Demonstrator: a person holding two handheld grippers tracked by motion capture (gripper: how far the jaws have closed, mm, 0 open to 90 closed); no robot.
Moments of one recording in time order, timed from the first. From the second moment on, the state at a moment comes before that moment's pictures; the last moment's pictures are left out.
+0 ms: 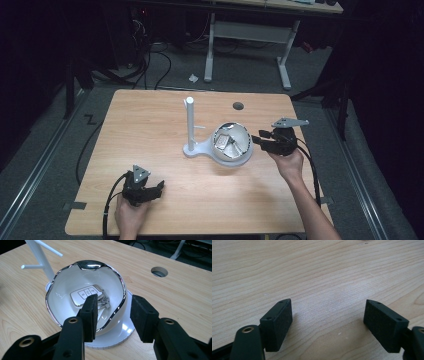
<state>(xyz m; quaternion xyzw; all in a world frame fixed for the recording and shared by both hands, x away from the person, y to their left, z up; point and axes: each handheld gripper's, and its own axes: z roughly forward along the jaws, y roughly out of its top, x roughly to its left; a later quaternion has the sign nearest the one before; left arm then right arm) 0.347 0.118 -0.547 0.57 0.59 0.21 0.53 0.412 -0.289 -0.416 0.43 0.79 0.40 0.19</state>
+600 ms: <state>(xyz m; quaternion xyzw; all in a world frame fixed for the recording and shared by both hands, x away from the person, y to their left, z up) 0.347 0.118 -0.547 0.57 0.59 0.21 0.53 0.392 -0.317 -0.425 0.45 0.76 0.43 0.18</state>
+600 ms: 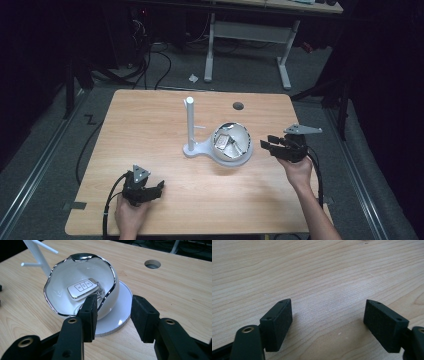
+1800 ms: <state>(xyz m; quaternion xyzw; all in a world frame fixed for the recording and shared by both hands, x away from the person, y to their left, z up) 0.347 0.118 -0.547 0.57 0.59 0.21 0.53 0.351 -0.337 -0.440 0.46 0.75 0.44 0.18</state>
